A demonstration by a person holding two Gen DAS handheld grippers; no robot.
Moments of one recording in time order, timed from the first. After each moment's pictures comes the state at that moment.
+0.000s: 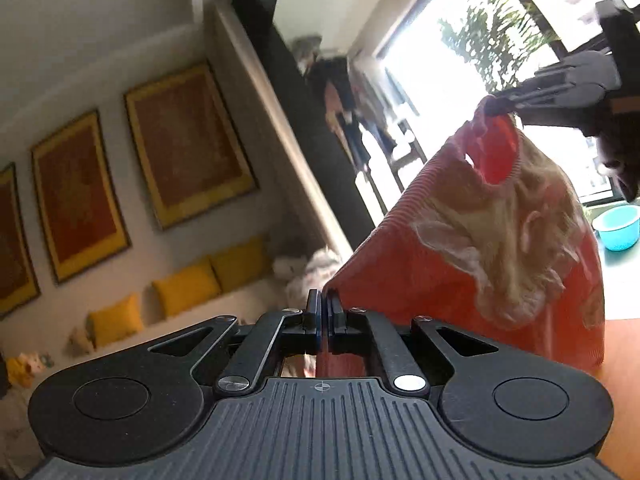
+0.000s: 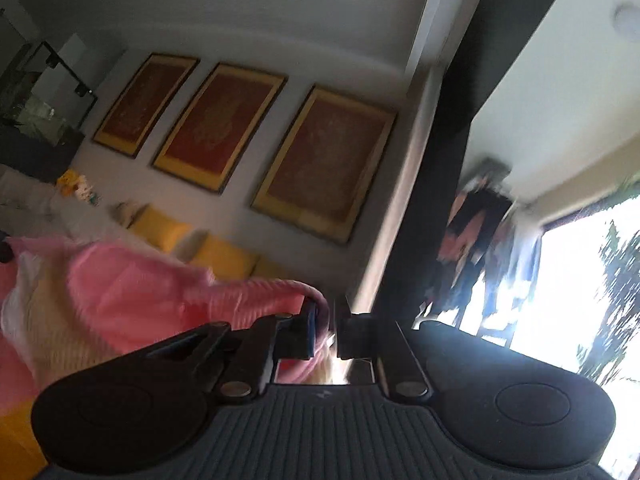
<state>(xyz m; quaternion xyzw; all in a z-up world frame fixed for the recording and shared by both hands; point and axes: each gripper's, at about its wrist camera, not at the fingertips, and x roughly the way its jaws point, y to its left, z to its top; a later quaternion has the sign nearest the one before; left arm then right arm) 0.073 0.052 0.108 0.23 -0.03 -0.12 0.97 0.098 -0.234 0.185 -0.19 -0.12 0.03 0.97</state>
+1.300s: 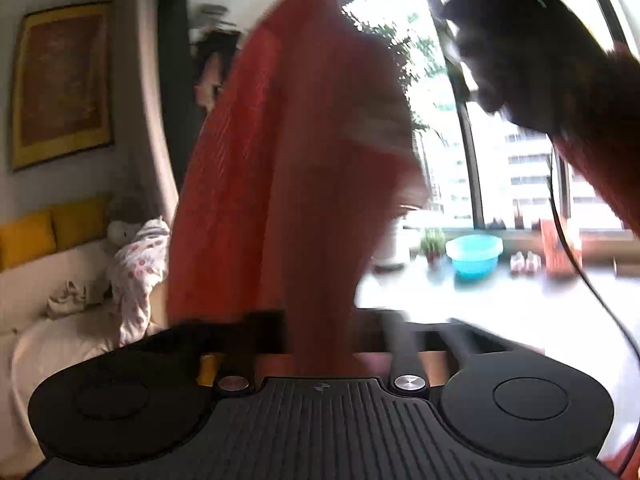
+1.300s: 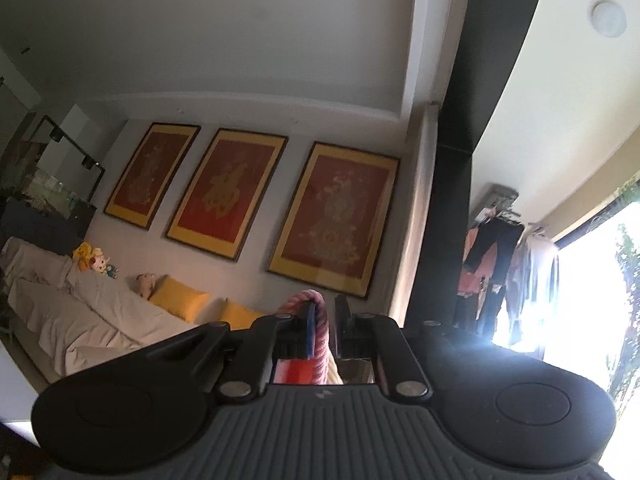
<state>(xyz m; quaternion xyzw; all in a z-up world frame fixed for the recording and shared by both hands) 0.101 -0.035 0.048 0.15 0.05 -0.35 0.92 0.062 -0.240 0.239 -0.13 -0.17 0.08 0.97</state>
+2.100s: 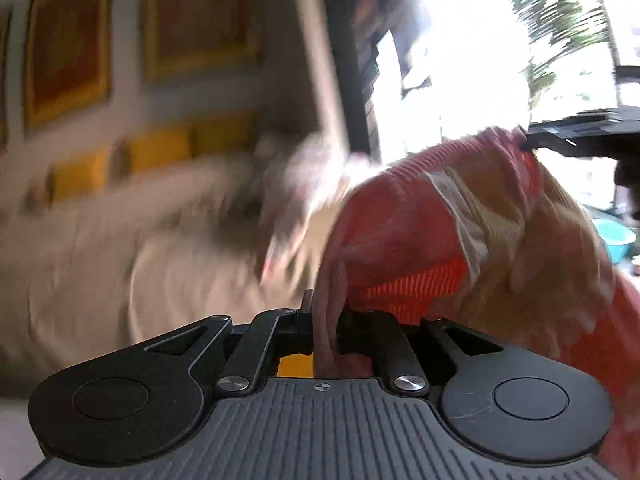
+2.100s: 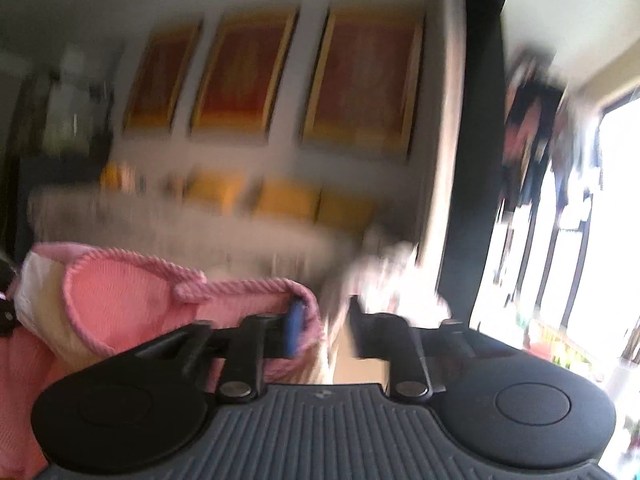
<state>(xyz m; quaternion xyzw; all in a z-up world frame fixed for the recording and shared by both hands) 0.235 0.101 0.034 0.09 0.19 -0.12 0.97 0.248 -0.217 0.139 -0.10 0.11 0.14 0.98</state>
